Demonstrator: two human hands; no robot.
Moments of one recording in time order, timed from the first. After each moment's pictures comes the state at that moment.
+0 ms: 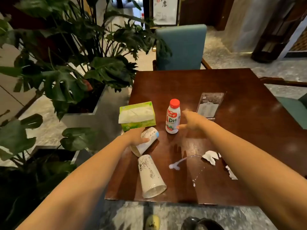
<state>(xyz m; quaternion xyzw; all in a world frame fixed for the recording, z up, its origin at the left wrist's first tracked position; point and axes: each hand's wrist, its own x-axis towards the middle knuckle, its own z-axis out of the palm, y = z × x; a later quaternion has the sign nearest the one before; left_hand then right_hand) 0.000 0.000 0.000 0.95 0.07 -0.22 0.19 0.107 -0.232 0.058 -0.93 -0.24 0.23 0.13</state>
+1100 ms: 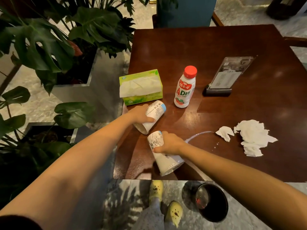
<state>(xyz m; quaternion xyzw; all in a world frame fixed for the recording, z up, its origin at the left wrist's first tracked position) 0.019 0.022 -0.037 0.95 0.08 -0.26 0.18 -0.022 -0.158 -0.033 -0.88 -0.20 0.40 0.17</state>
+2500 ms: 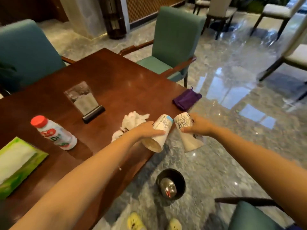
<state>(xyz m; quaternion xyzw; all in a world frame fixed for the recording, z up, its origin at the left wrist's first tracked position) -0.006 -0.371 0.022 0.86 -0.25 -0.40 0.21 -0.120 -0.564 0.029 -0.89 0.26 0.13 0.36</state>
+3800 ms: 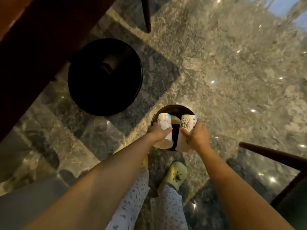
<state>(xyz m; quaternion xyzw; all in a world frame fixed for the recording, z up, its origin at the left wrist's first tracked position) -0.122 -0.409 -0.505 0.84 0.04 -0.52 0.13 -0.219 -0.525 -0.505 -0.75 0.46 0.21 0.42</state>
